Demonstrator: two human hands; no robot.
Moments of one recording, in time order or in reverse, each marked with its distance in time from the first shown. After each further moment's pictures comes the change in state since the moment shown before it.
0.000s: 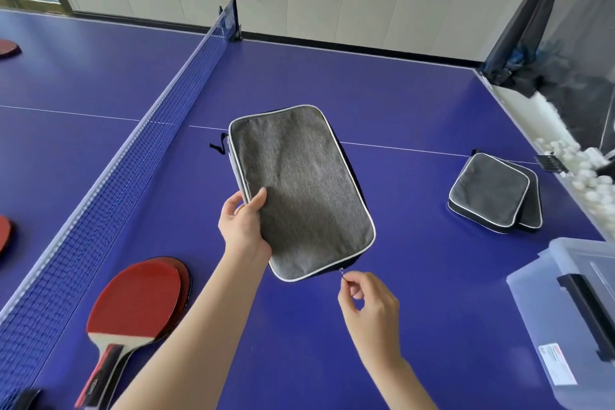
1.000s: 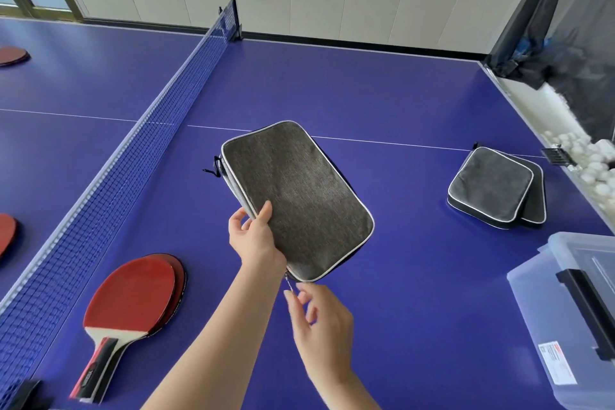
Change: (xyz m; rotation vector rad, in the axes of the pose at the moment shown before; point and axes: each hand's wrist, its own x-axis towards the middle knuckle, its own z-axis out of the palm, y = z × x) left_hand -0.017 -0.048 0.014 -0.028 0.155 0.021; right_hand -0.026 -0.039 0.013 0.146 -0.061 0.151
